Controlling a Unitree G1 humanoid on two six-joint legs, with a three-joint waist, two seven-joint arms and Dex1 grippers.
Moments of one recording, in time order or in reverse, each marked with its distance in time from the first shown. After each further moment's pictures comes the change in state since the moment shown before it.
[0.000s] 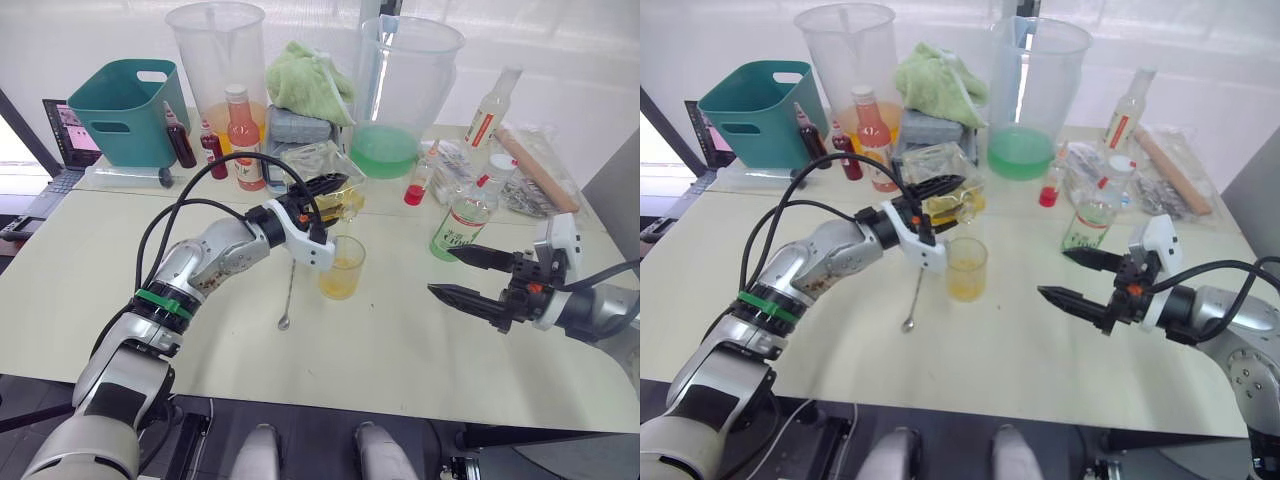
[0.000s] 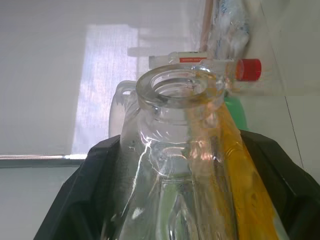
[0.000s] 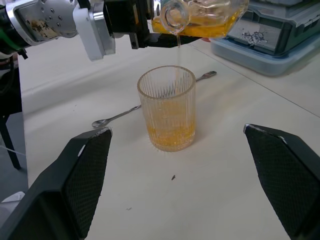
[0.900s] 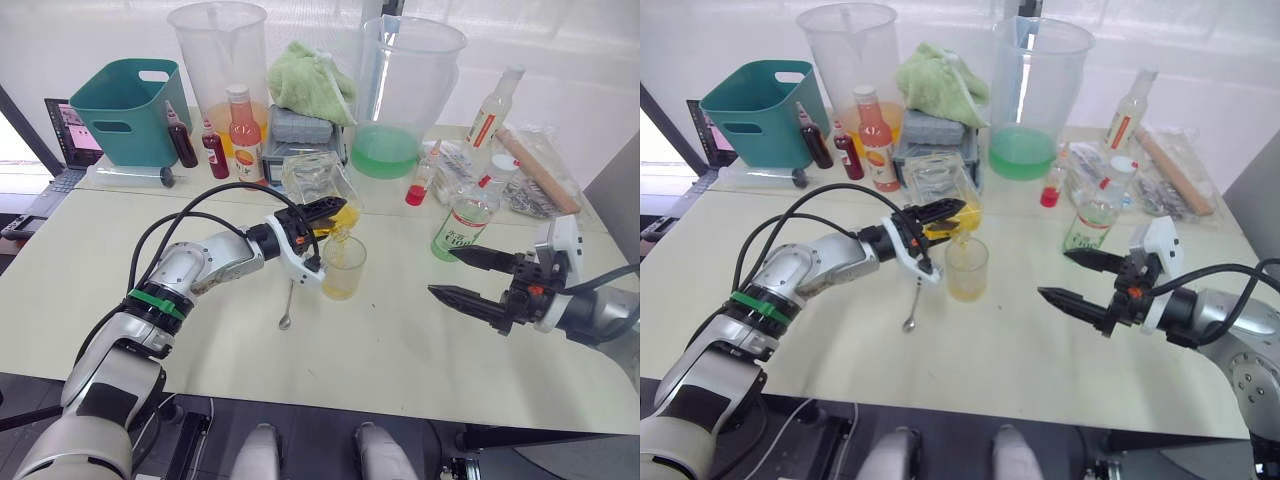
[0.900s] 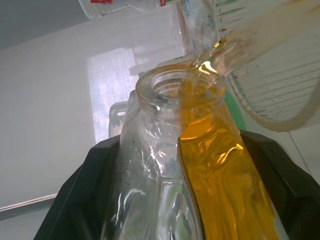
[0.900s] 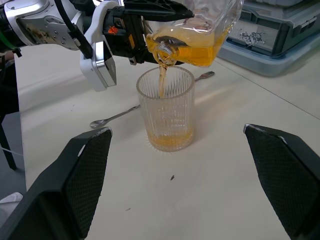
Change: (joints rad) left arm -0.012 0.074 -0.091 0.041 0.436 -0.097 0.292; right arm 0.030 0.001 -0.028 -0.030 0.015 0.000 -0.027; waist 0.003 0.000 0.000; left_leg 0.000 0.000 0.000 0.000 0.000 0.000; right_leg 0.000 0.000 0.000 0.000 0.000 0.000
